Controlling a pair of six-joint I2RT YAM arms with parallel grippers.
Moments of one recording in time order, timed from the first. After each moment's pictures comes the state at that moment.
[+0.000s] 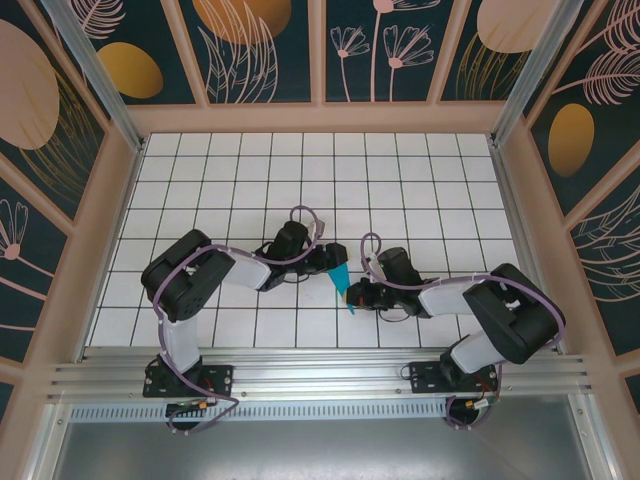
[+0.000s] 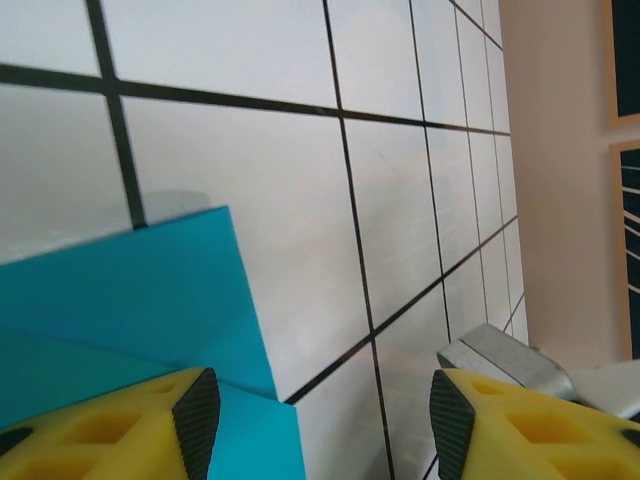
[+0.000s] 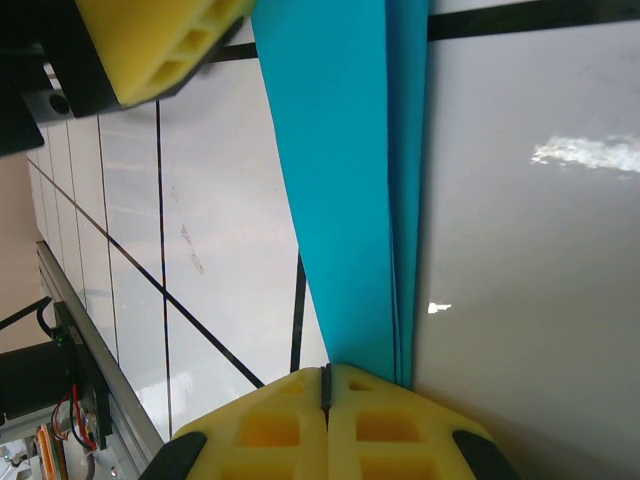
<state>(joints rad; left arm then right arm) -0.72 1.91 0.79 0.56 0.42 -0.97 0.63 1.48 0.34 0.29 -0.55 0.78</state>
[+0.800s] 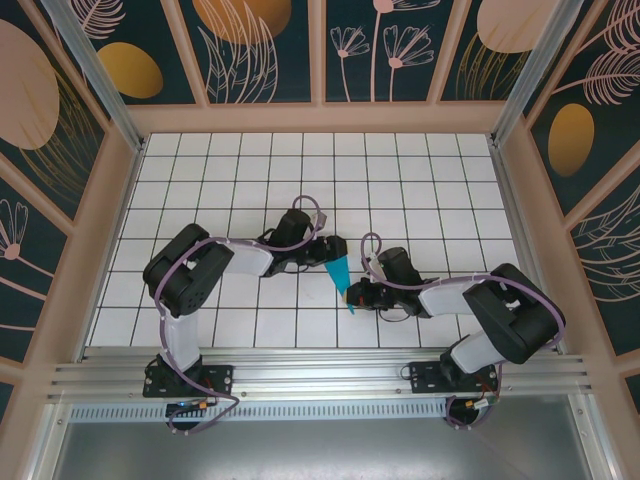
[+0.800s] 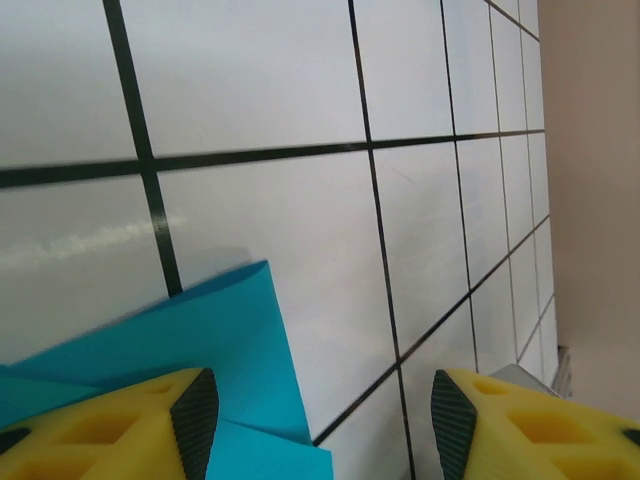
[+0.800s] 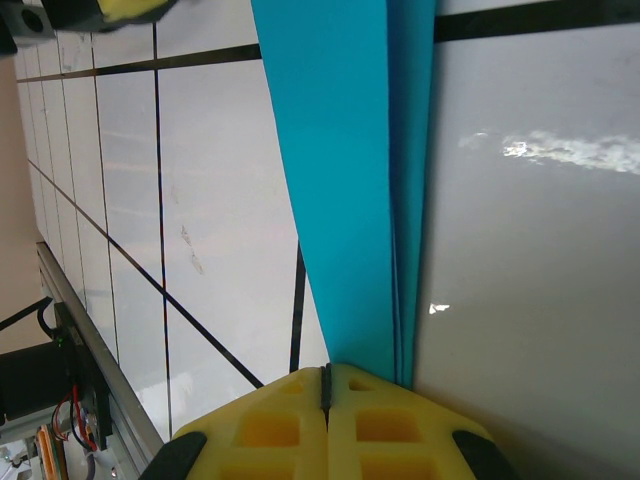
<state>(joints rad) -0.67 1.94 0.91 0.38 0.46 -0.88 0.62 1.48 0.34 0.29 -0.56 0.78</state>
